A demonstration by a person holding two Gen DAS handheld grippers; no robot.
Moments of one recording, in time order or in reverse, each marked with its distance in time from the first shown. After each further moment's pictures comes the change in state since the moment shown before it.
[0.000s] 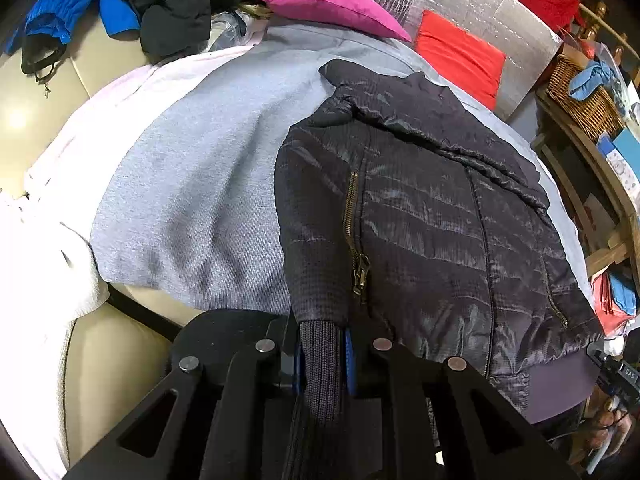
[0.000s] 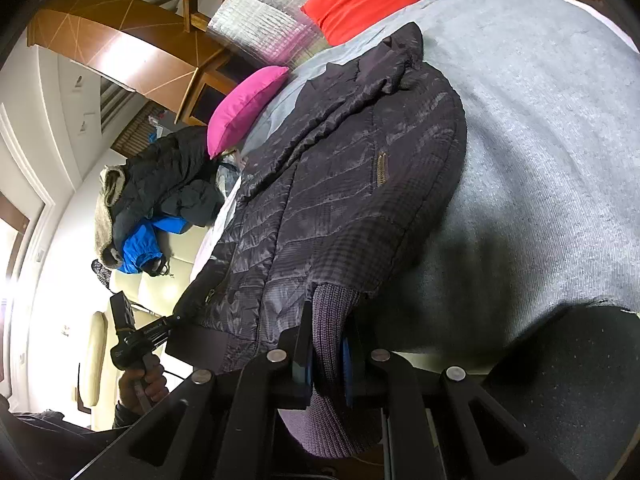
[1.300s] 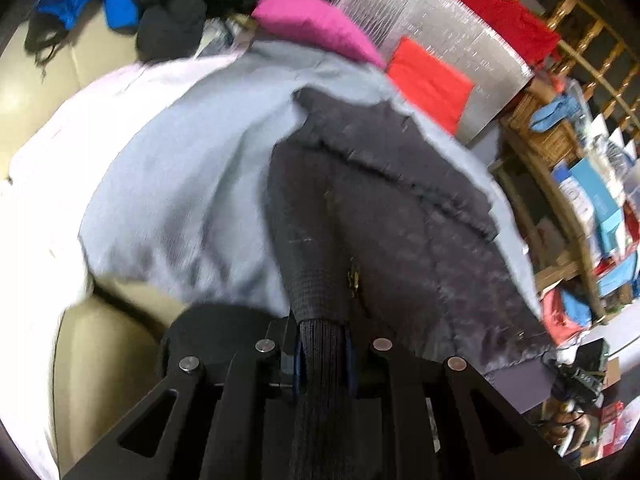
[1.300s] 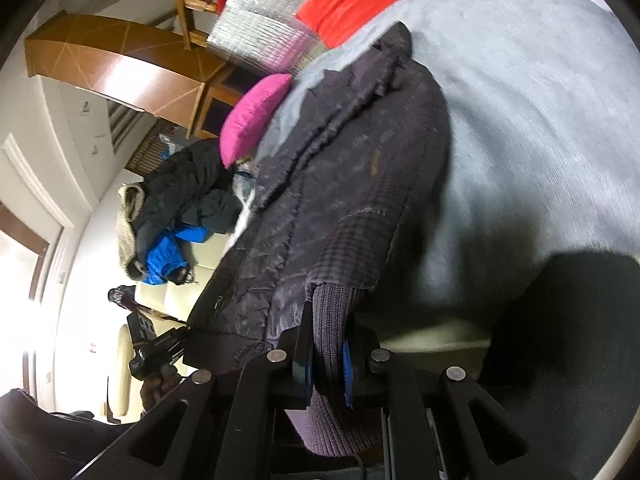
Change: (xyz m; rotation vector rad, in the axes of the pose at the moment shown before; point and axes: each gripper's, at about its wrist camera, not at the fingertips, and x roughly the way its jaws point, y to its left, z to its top) left arm -0.038 0.015 0.030 -0.050 -0.060 -0.215; right arm -0.032 -0.014 -0.002 0.065 -0.028 0.121
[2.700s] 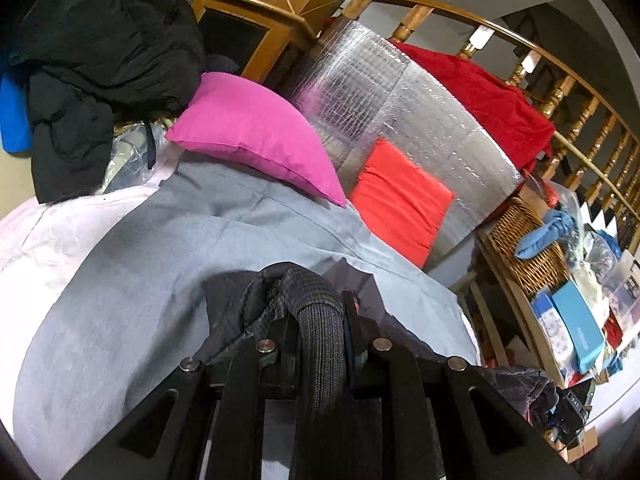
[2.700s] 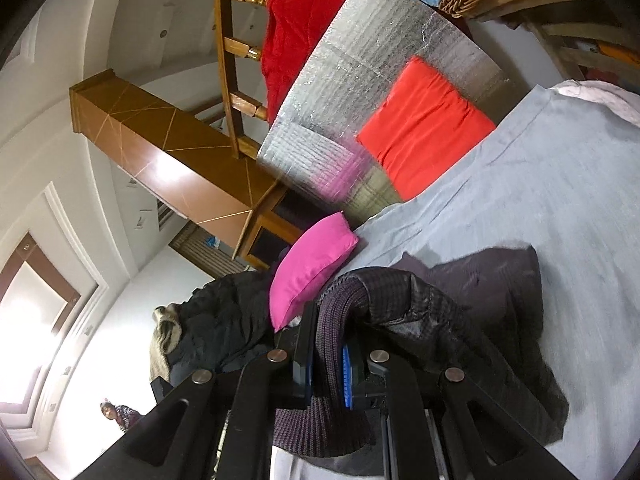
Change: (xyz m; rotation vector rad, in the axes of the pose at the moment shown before) left arm 0.092 -0.060 0.259 -0.074 -0.255 -0.108; right arm 0.057 0.071 0.274 -0.054 -0.372 0.124
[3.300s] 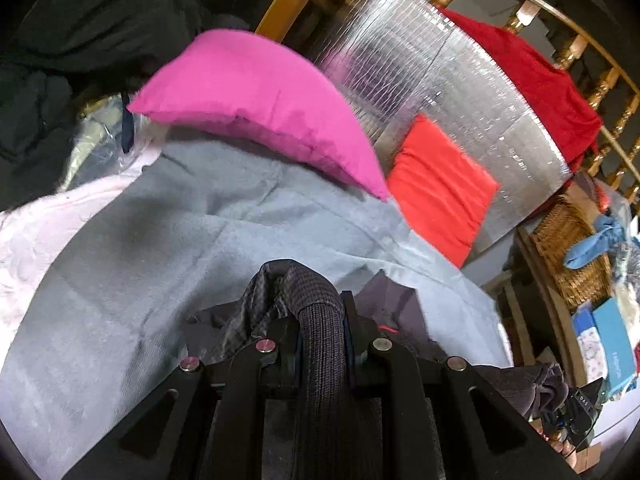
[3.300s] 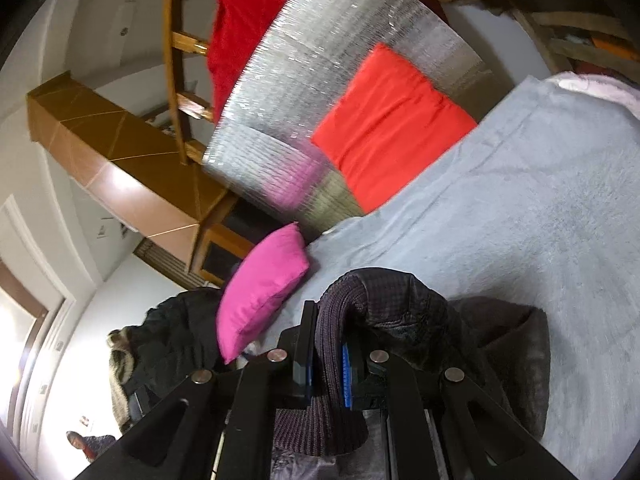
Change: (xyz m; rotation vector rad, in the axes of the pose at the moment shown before) left arm 0.133 0.017 0.036 -0.025 0.097 0.096; right arm 0.113 -0.065 0.059 0.047 0.024 -0.150
